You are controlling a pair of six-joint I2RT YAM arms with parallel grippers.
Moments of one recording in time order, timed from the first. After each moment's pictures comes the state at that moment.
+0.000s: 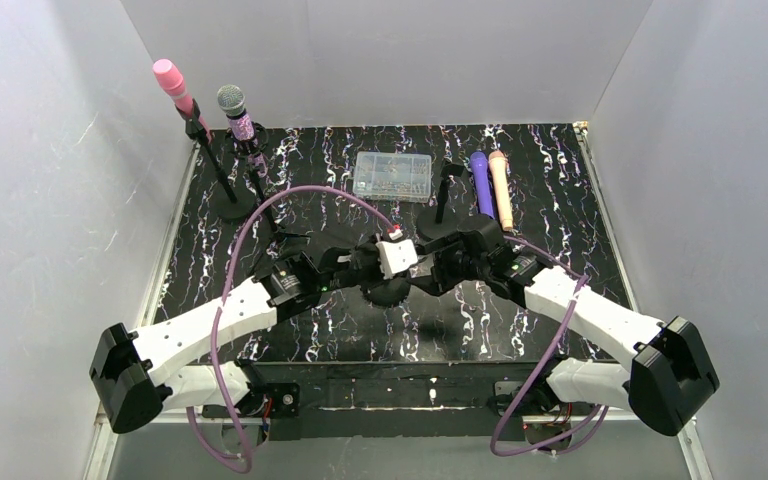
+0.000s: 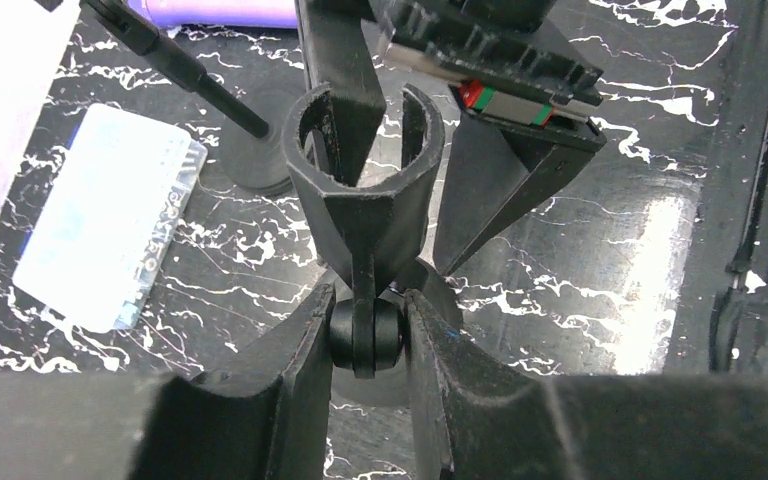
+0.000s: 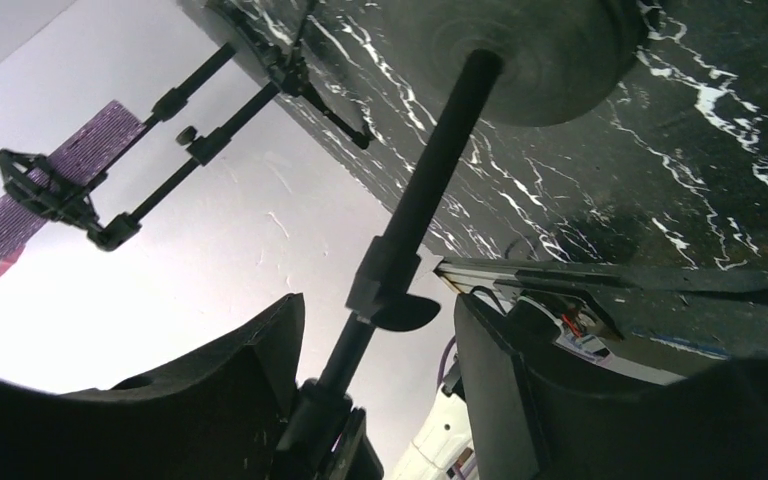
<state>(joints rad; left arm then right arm) -0.92 1.14 0.91 -0.22 0.17 0.44 0.71 1.17 0.76 -0.27 -0.23 1.85</state>
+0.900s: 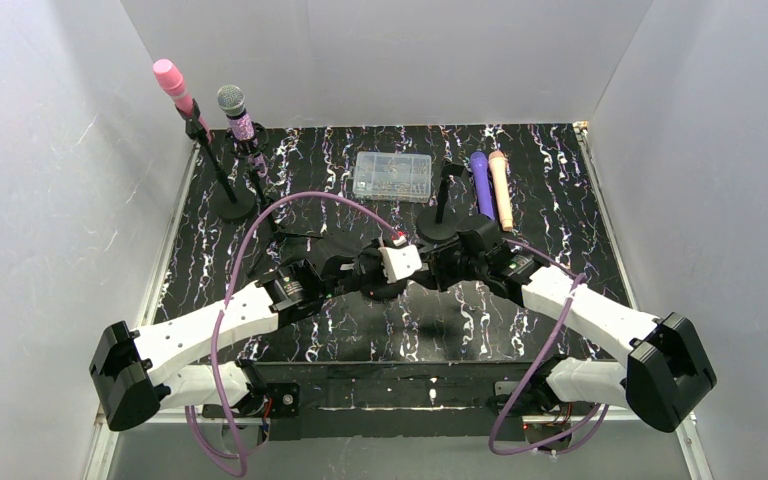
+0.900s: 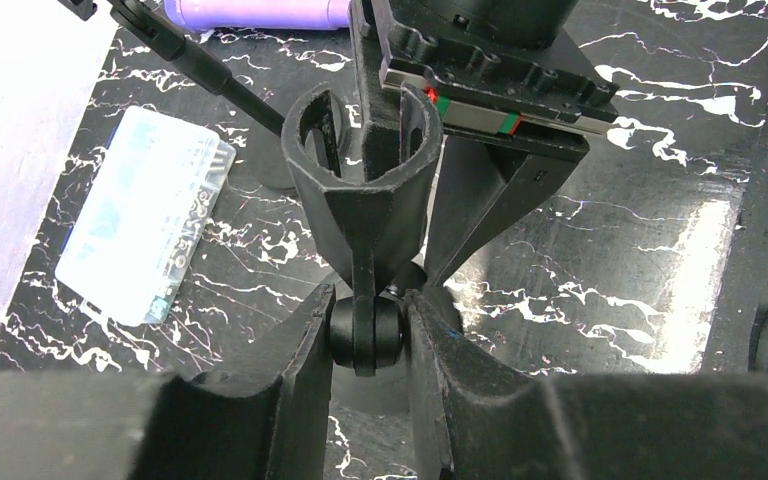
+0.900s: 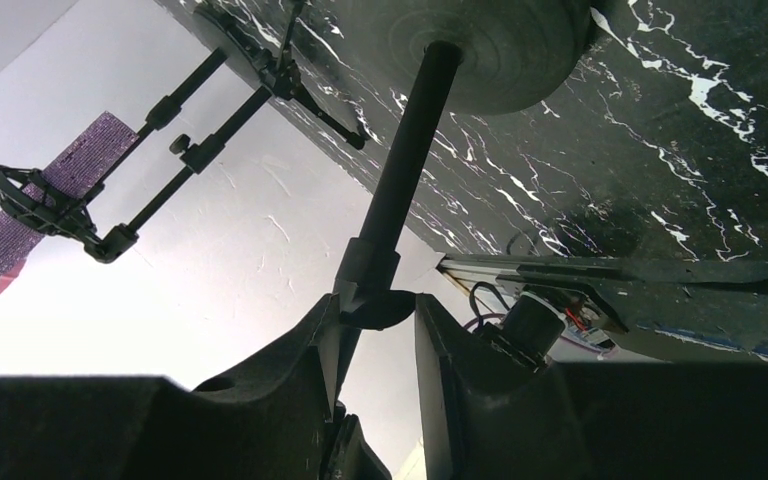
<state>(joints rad) -0.98 1.14 0.88 -0.16 0.05 0.48 0.71 1.19 0.76 -0.29 -0.26 1.89</state>
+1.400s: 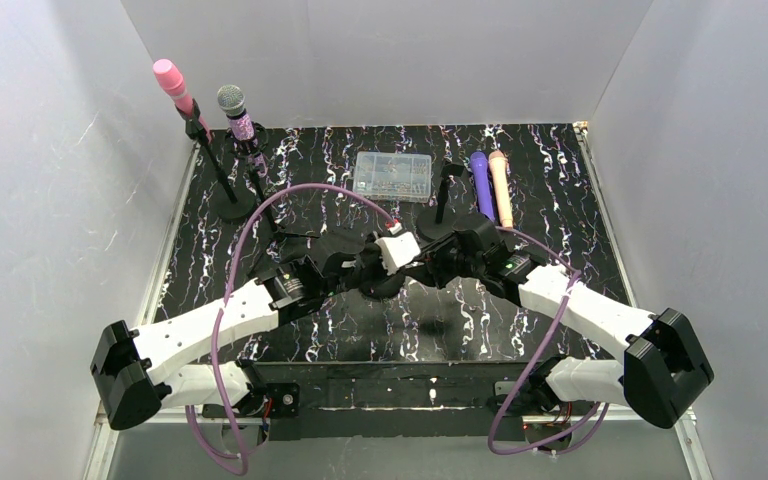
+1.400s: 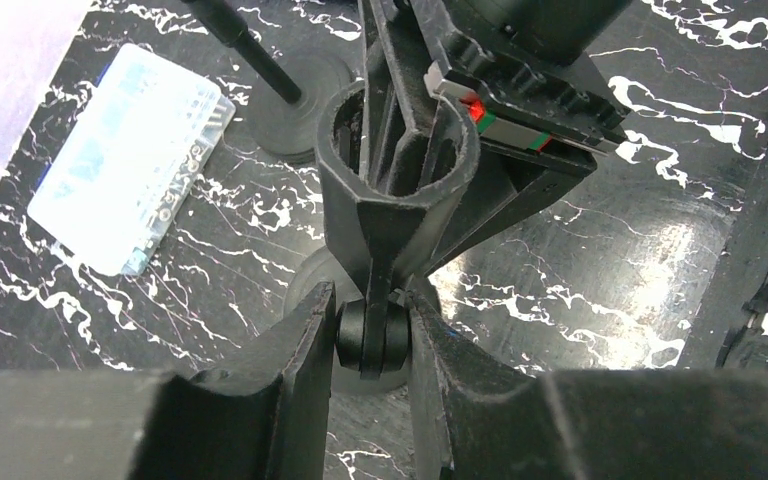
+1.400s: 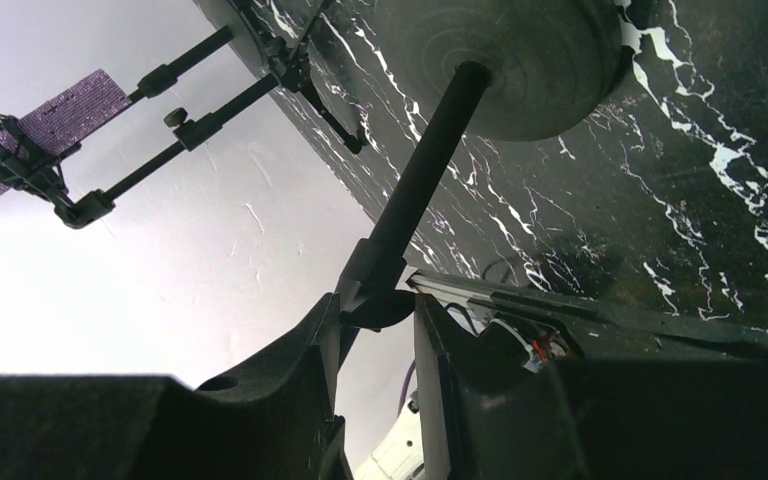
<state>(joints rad) -0.98 1.15 0.90 -0.21 -0.01 0.36 0.72 1.22 0.76 -0.21 -0.21 1.75</state>
